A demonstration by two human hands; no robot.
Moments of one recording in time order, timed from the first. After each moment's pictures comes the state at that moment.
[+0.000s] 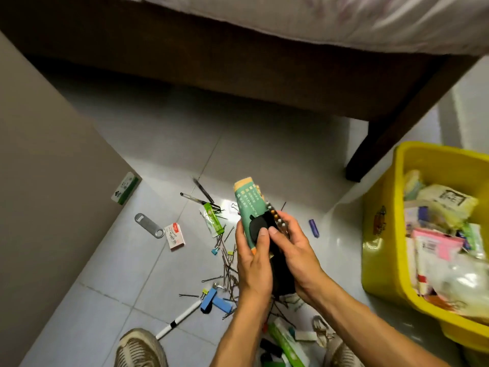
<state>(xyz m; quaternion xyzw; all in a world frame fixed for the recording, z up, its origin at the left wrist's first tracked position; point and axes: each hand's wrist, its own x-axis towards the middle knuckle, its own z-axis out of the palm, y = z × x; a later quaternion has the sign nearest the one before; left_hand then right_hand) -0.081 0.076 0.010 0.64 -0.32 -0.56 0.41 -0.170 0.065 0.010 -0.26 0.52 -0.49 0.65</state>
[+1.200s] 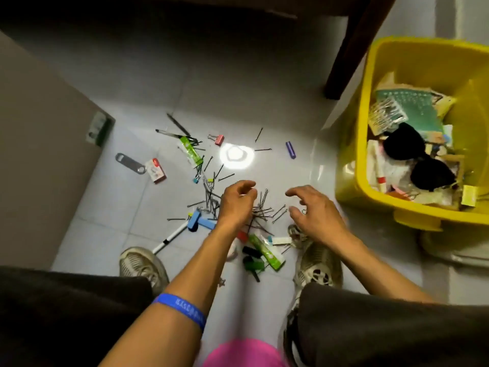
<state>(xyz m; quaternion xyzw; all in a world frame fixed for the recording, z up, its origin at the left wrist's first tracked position) -0.107 0.111 -0.028 0.66 -0.46 -0.57 0.18 -0.287 0.176 -0.010 -0.61 0.71 -0.16 0.31</state>
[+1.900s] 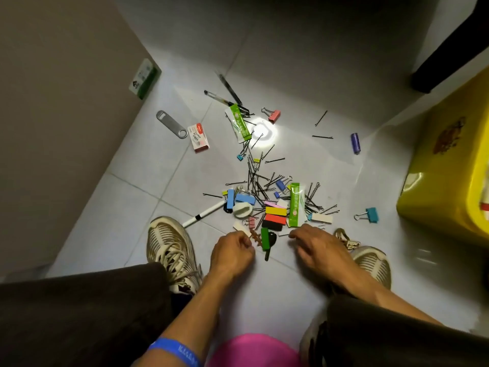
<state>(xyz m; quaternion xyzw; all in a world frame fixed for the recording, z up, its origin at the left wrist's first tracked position) 0.028 0.214 -0.100 0.75 -0.46 -0.48 -0.04 -0.207 0.218 -0.114 -0.77 0.53 -0.02 0.35</state>
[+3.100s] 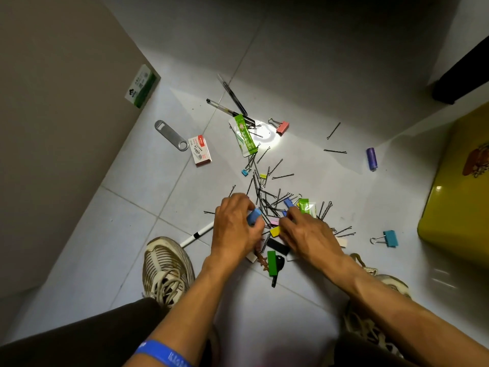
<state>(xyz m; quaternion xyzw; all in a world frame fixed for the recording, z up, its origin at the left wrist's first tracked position) 0.028 0.121 -0.103 0.69 -0.66 -0.27 0.13 -0.164 0.138 -0.135 -0.82 0.53 0.02 0.22</state>
